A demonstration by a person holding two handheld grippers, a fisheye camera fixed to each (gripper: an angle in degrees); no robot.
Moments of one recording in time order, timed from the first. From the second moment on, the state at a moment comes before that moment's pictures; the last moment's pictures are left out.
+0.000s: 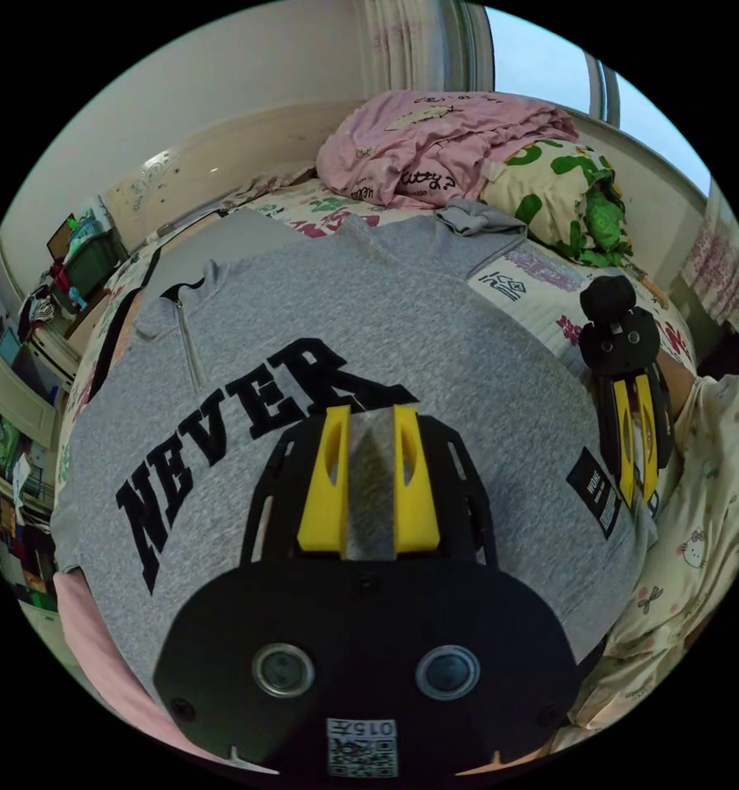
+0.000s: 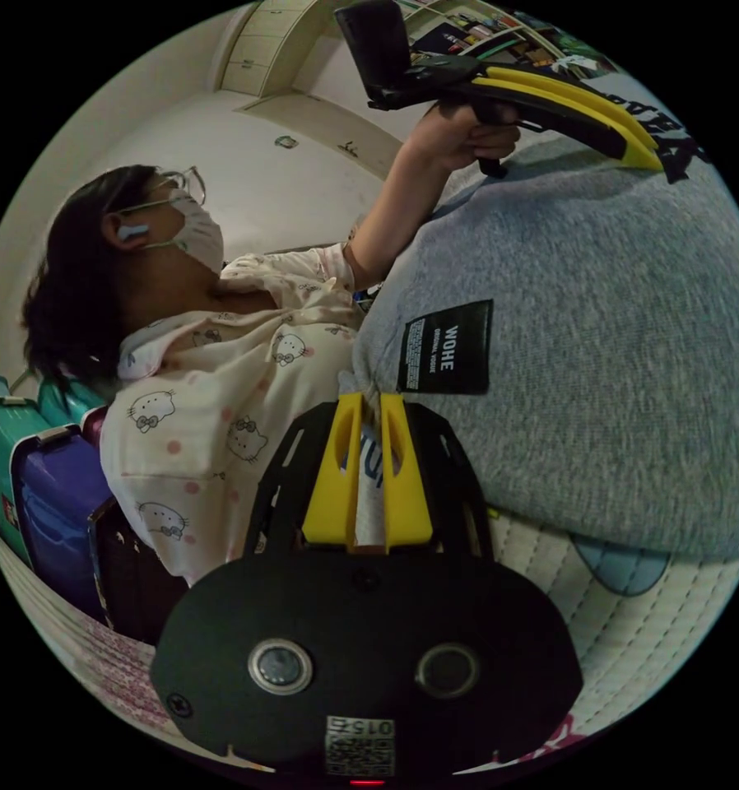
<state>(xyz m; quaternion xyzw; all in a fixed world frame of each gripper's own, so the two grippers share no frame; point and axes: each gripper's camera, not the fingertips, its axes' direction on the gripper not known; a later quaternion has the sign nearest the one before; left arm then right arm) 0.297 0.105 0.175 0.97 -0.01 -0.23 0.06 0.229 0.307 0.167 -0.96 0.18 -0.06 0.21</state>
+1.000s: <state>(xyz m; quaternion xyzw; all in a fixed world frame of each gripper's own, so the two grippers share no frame) 0.329 0.092 0.208 0.97 -0.01 -0.23 0.06 0.205 0.285 0.068 -0.96 0.18 -0.04 0.21</state>
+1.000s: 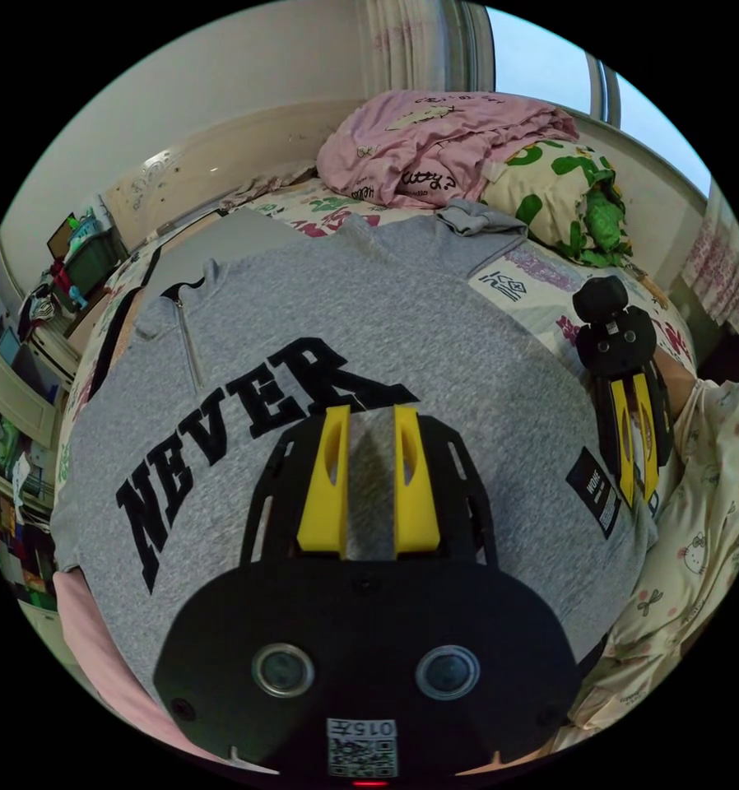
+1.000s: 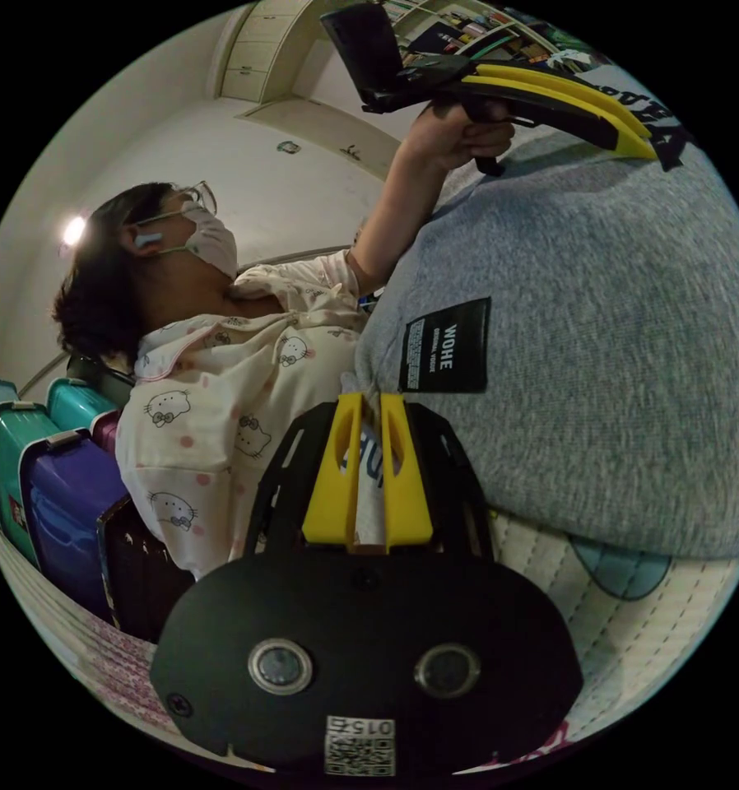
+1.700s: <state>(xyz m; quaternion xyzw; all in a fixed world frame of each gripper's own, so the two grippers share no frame) 0.338 0.095 0.136 0.97 -0.01 -0.23 0.06 0.056 0.148 0.067 -0.45 0.41 -0.68 0.41</state>
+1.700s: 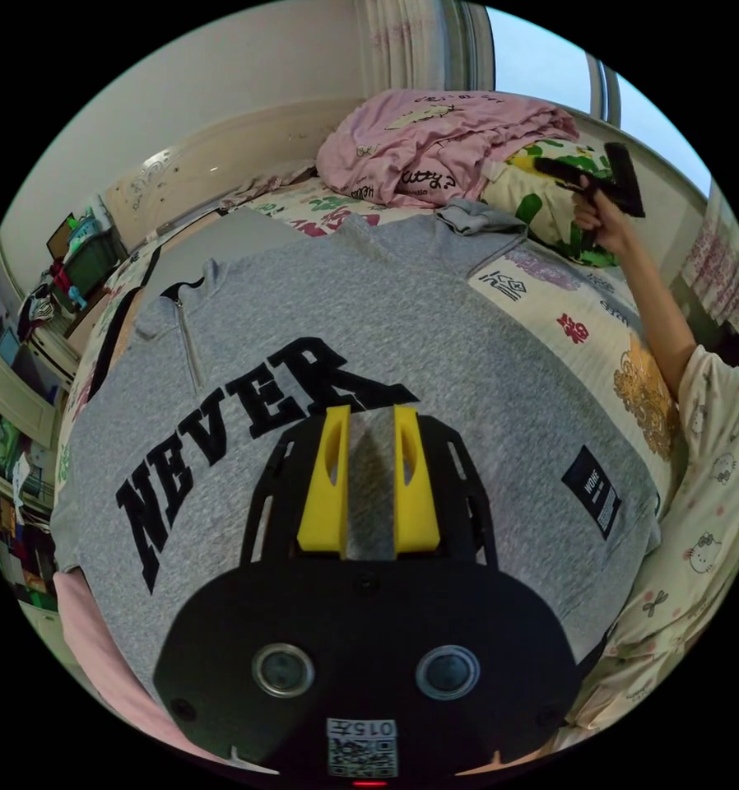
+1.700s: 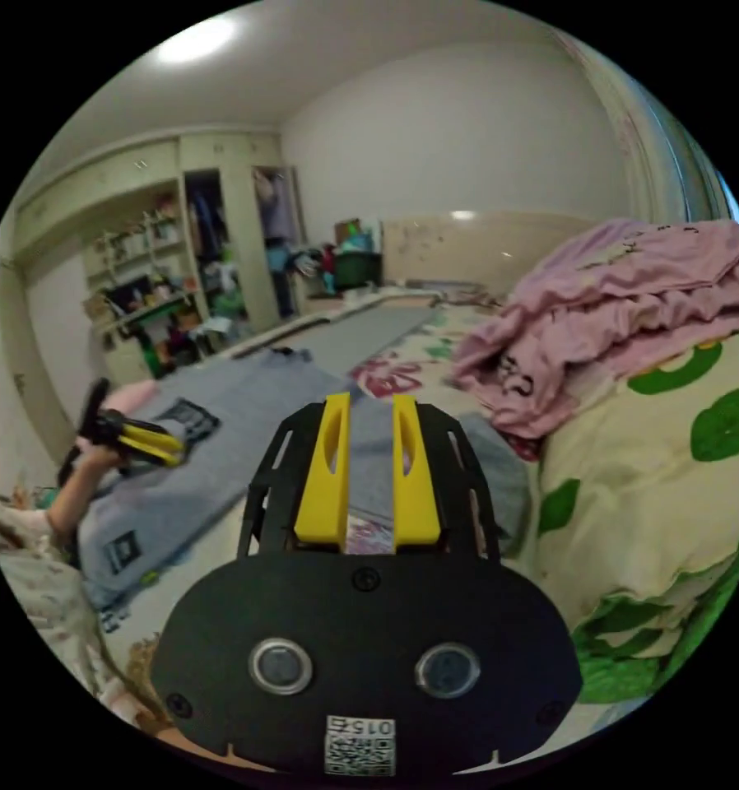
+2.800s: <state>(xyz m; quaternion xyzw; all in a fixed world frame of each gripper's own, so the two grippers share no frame) 0.413 -0.029 -0.046 0.92 -0.13 -0.33 -0.18 0.164 0.335 -0.105 -0.71 0.15 -0.57 0.38</state>
